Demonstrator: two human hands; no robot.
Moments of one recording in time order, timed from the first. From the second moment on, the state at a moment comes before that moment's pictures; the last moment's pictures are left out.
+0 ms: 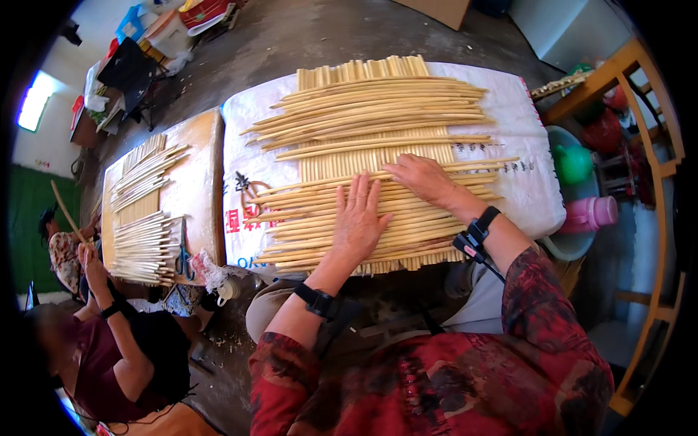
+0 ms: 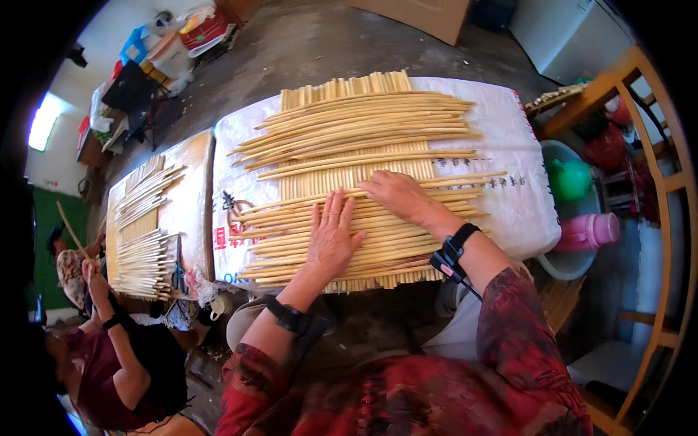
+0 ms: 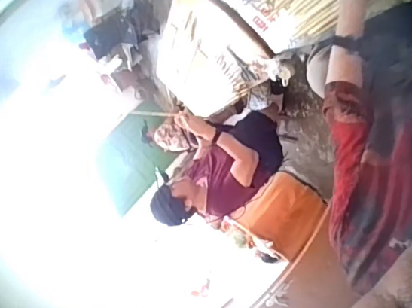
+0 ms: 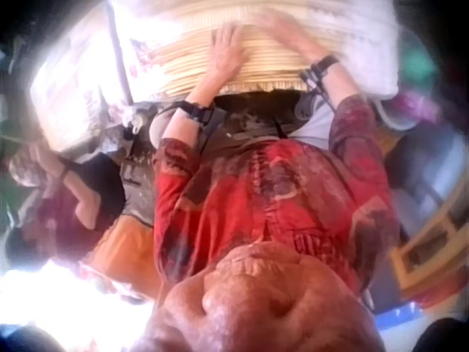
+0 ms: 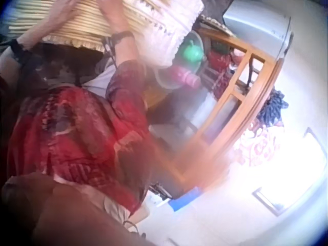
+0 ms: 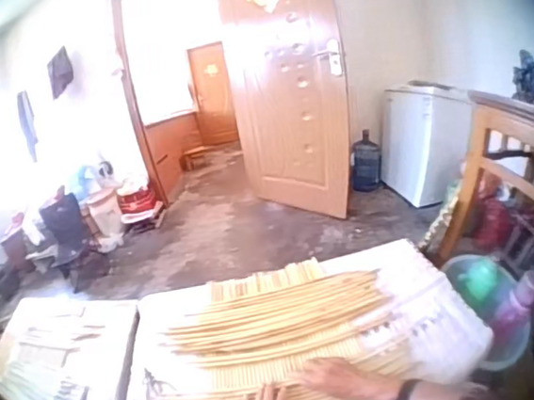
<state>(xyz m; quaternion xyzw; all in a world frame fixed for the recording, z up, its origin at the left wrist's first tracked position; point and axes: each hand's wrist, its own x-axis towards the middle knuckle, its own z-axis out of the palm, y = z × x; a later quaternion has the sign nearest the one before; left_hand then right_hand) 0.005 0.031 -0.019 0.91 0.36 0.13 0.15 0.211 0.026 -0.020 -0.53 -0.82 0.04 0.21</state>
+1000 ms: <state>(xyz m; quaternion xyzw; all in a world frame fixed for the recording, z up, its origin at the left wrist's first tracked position) 0.019 0.066 -0.014 0.90 0.37 0.22 0.12 0.214 0.026 -0.024 -0.53 -0.81 0.04 0.24</state>
